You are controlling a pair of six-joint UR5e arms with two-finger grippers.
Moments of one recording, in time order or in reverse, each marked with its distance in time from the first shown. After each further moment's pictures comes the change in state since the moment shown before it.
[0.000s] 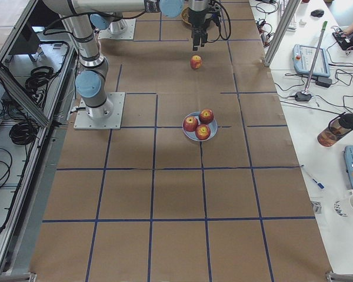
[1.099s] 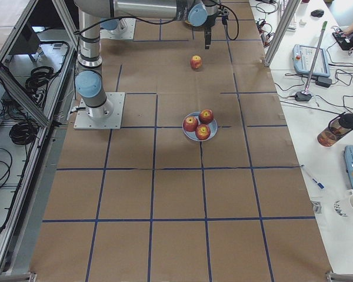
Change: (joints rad) left arm 0.296 0.377 -0.138 -0.208 -0.009 0.420; right arm 0.271 0.317 -0.056 -0.329 -0.015 0.349
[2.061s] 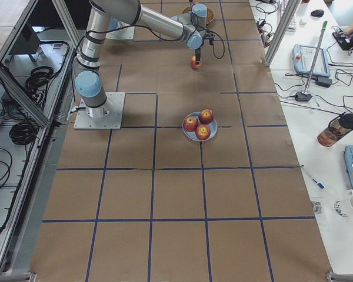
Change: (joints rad) left arm -0.015 0.000 0.001 -0.006 -0.004 -0.005; right arm 0.113 0.187 0.200 -0.364 -0.018 0.061
